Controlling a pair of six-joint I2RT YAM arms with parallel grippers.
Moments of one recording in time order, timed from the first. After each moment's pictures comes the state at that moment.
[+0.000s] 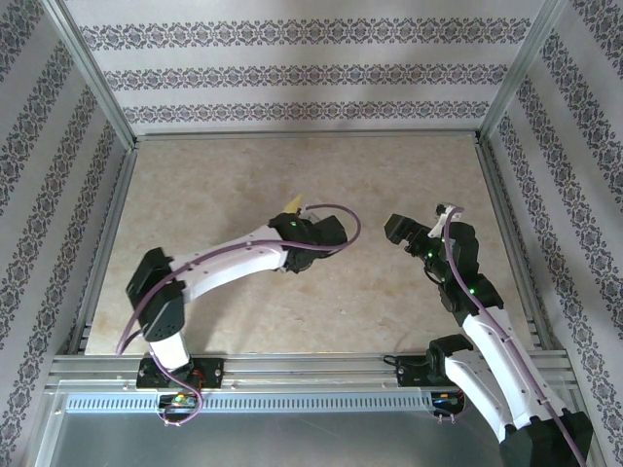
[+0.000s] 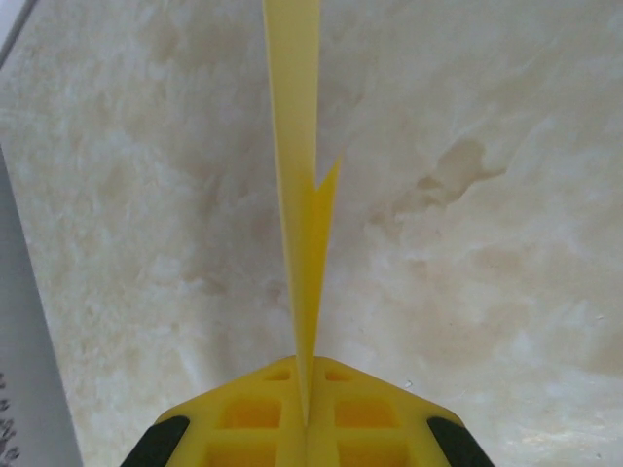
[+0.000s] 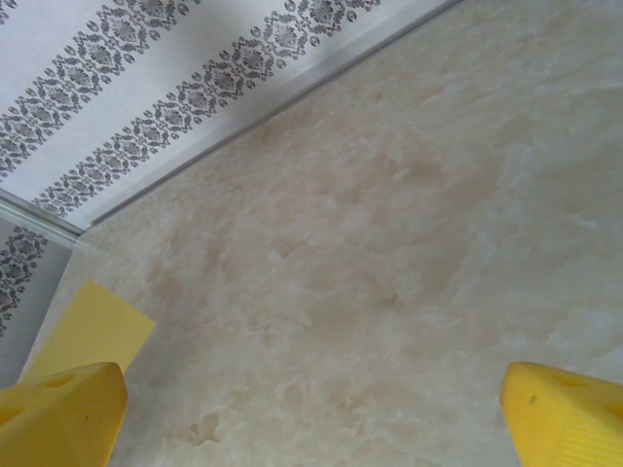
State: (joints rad) left arm -0.97 1.78 1.50 -1.23 -0.66 -0.44; right arm 0.19 0.71 0.53 -0.22 -0.12 0.64
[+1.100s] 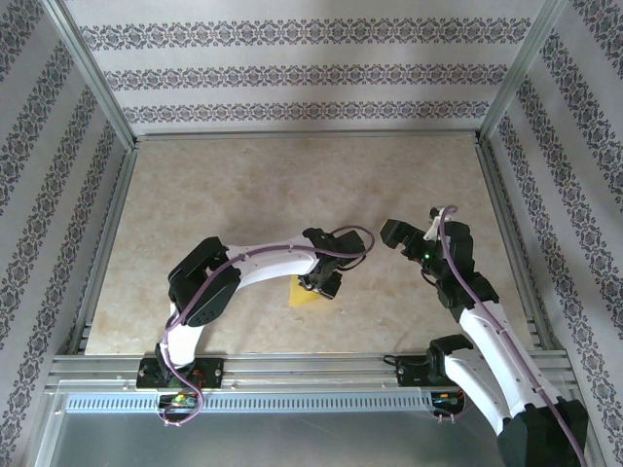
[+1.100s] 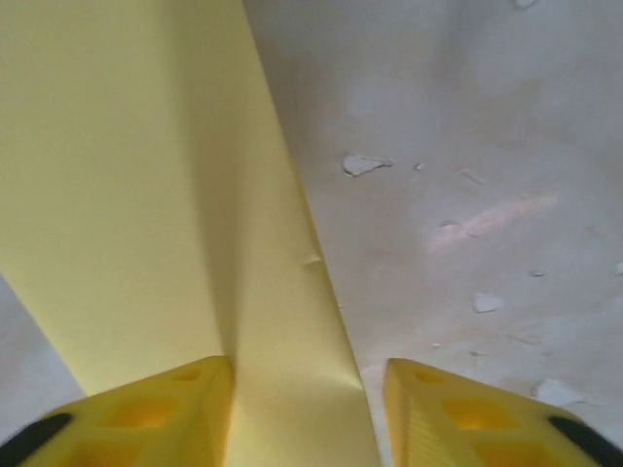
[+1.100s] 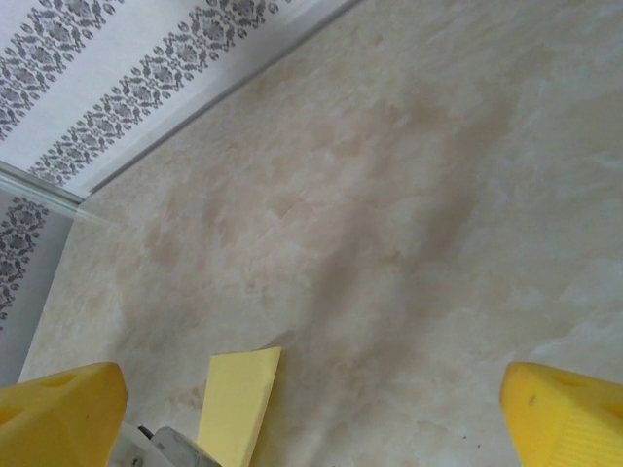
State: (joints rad) left arm -0.97 1.98 1.46 -0.93 -0.04 -0.60; right arm 0.17 0.78 0.50 -0.22 -0.22 0.66
